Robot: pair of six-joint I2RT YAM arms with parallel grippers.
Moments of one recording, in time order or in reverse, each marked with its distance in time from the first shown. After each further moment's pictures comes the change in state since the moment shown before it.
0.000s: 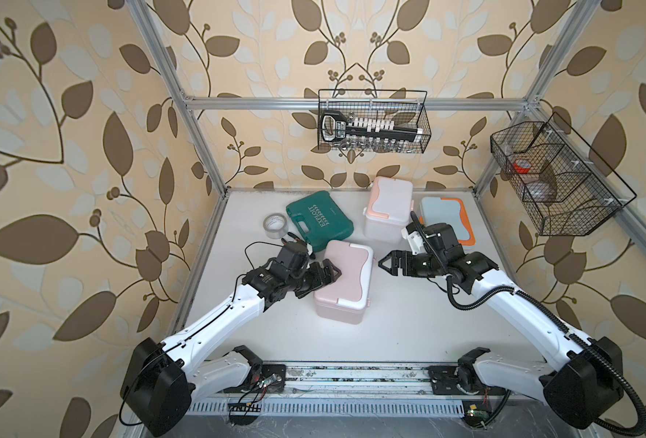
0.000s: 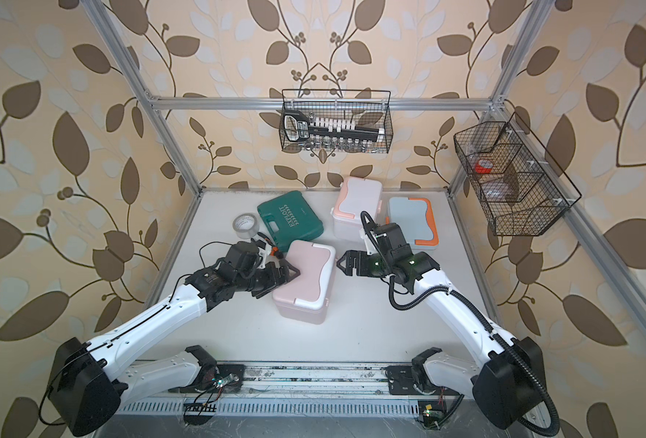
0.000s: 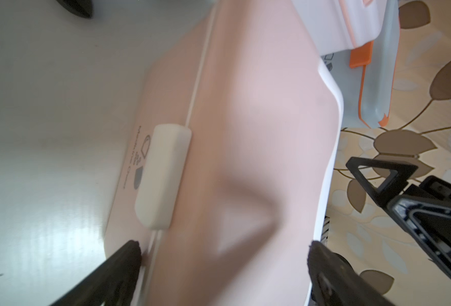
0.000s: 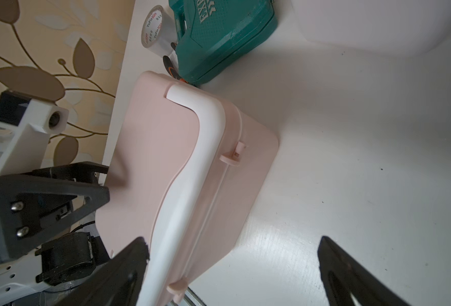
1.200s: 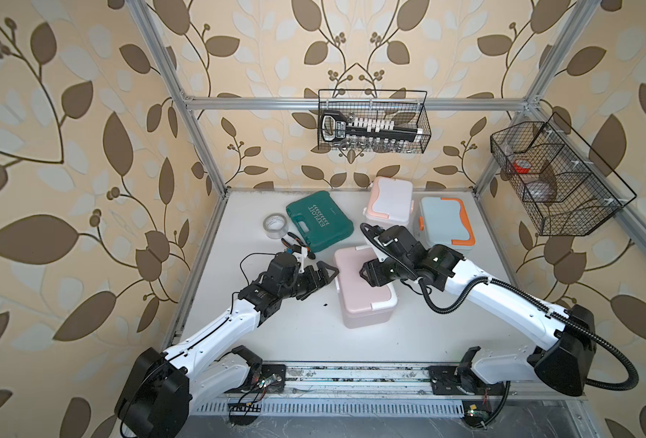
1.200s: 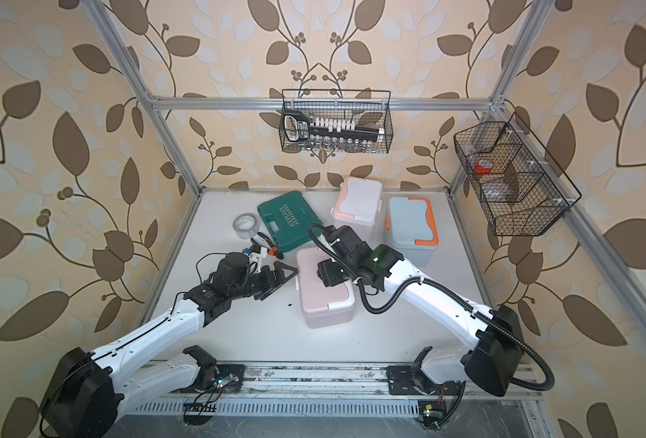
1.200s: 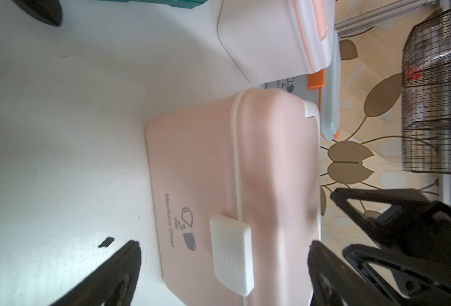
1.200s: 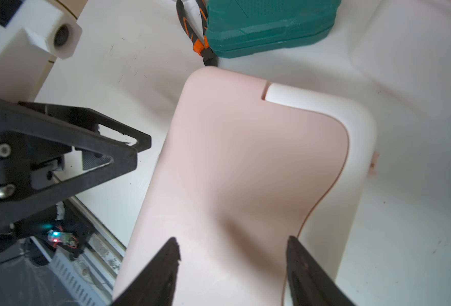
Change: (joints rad) left arm 0.130 -0.085 -0.256 0.398 0.134 -0.073; right arm 0.360 0.180 0.252 -0.166 0.339 -0.117
